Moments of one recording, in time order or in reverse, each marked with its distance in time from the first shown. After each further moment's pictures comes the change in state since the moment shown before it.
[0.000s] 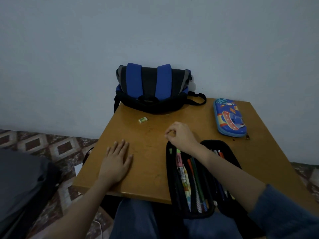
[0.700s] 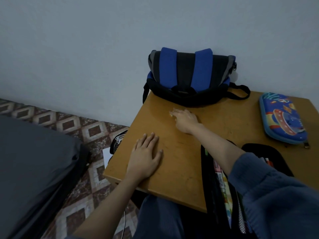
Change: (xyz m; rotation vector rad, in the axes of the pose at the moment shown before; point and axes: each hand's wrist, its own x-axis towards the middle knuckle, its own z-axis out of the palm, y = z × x) left_hand 0.003 -0.003 0.002 -0.085 0.072 -0.012; right_hand 0.106 -0.027 0.073 -0.331 -0.324 -0.032
